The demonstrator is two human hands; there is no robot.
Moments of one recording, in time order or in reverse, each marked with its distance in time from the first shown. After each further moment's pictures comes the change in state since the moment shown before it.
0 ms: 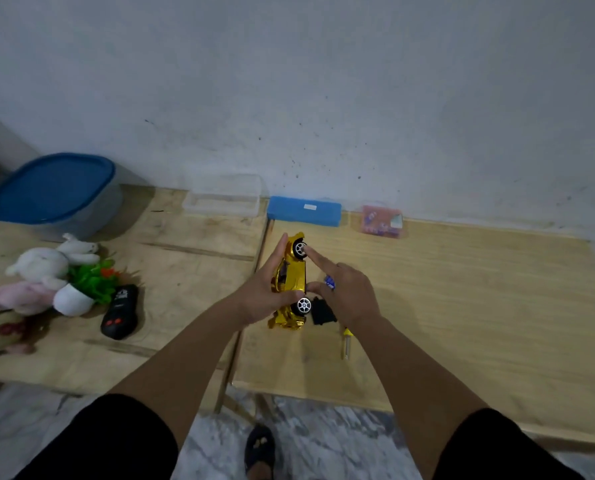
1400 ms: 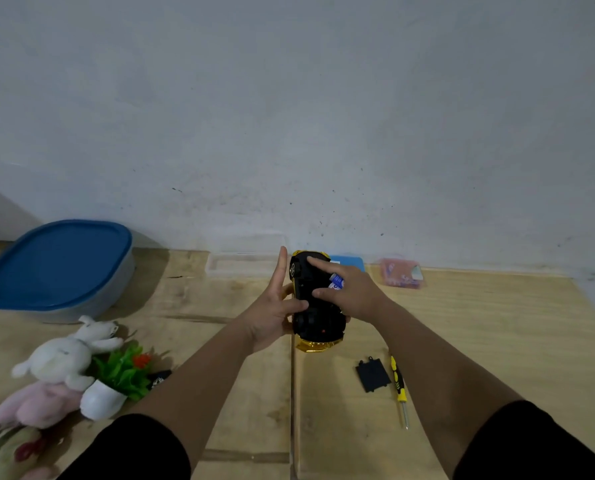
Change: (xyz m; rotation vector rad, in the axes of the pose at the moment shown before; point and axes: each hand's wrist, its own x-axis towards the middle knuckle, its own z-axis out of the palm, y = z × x) left_hand 0.038 0.015 -0.127 -0.551 -0.214 0.006; right_hand 0.108 -0.096 -0.017 0.363 -0.145 0.191
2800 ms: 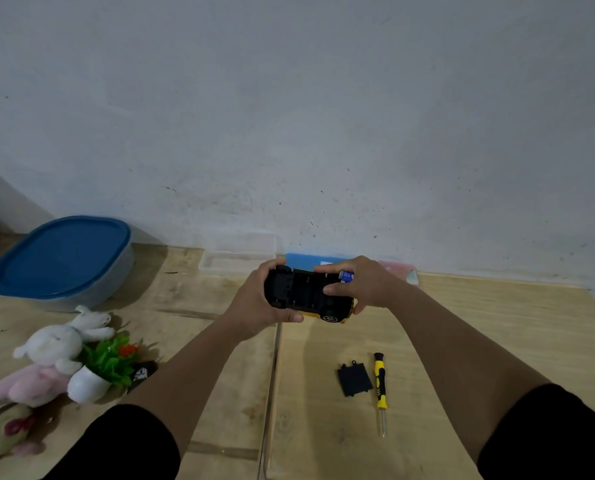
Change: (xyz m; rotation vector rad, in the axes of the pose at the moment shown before) left_hand 0.016 -0.008 0.015 0.628 0.349 0.207; right_hand -0.005 0.013 -0.066 -0.107 -0.174 0.015
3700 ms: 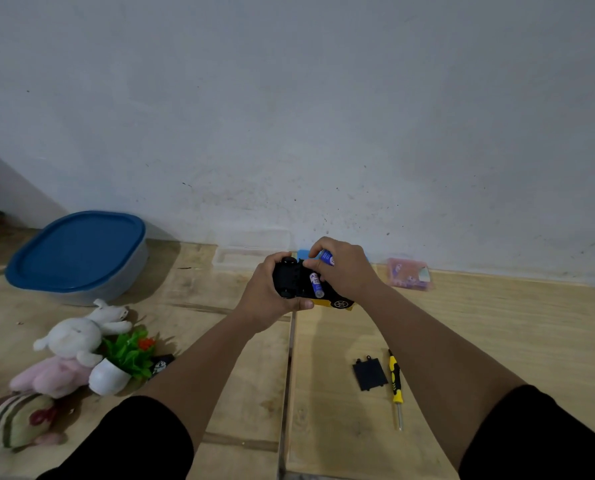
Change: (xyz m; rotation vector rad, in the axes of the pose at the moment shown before) left_hand -0.002 -0.006 -0.014 0.000 0.101 0.009; right_hand 0.013 -0.050 0.047 -0.091 0.356 -0.157
